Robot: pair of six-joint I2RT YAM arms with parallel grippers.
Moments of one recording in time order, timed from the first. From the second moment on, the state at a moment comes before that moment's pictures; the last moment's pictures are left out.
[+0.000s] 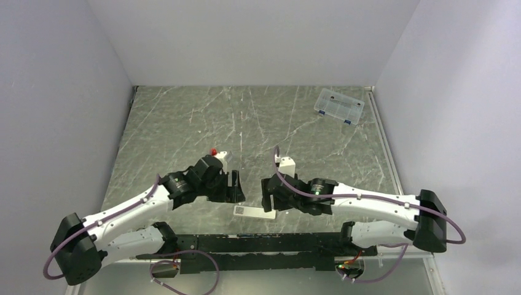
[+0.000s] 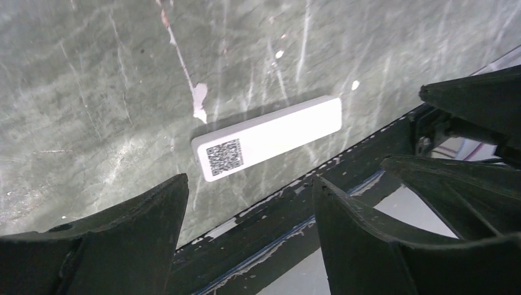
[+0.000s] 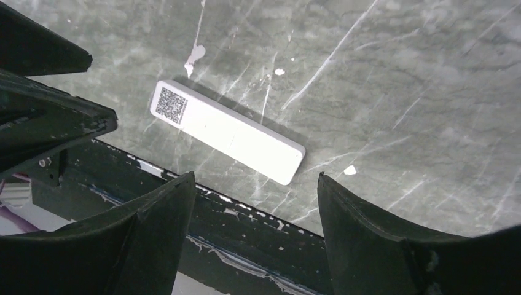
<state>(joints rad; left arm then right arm) -0.83 1.02 0.64 -0.48 0.12 -0.73 1.21 1.18 0.83 -0.63 0.32 0.92</state>
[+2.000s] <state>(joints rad) -0.83 0.66 1.12 -1.17 -0.27 -0.65 1.16 1.68 1.00 -0.52 -0.06 0.06</state>
